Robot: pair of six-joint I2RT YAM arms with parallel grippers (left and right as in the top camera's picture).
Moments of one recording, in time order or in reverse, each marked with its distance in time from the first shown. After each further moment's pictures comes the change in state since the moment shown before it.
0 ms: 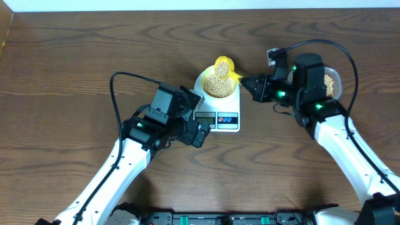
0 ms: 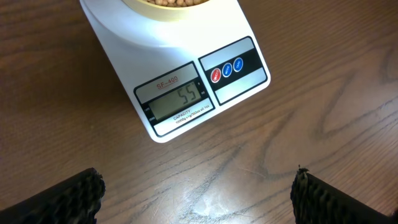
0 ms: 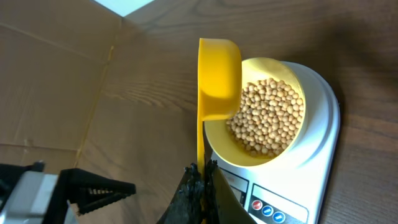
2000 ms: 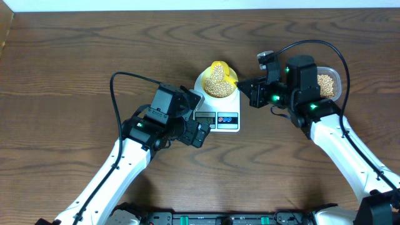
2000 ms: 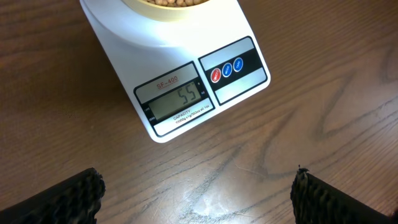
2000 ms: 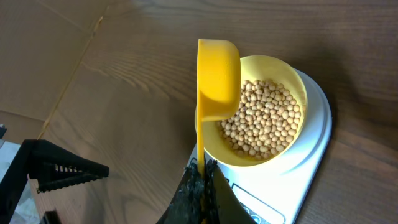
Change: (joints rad) left arm 0.000 0.000 0.000 0.000 0.000 0.000; right arm 0.032 0.014 0.000 -0.023 0.025 -0.209
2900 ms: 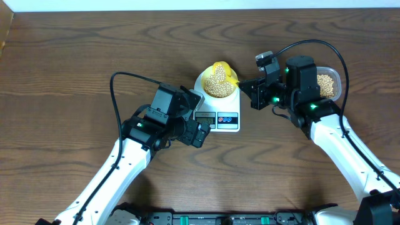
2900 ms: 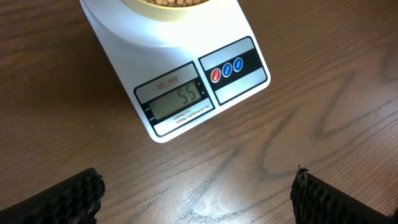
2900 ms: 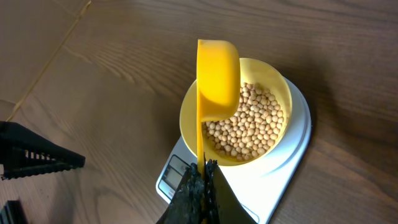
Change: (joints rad) left arm 0.000 0.000 0.000 0.000 0.000 0.000; right arm 0.000 0.000 0.000 -0.016 0.034 -0.132
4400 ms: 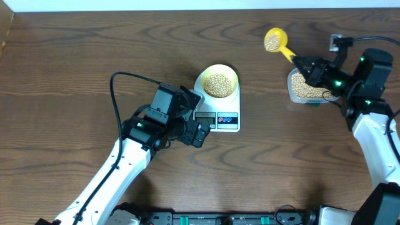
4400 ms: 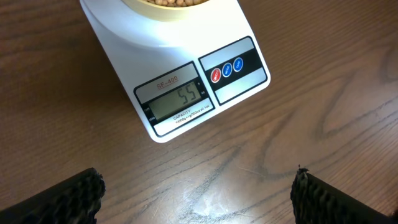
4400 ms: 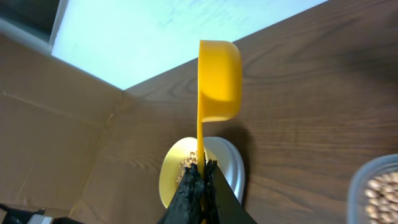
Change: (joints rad) left arm 0.000 0.000 0.000 0.000 0.000 0.000; right arm -0.467 0.000 0.000 0.174 -0.302 0.270
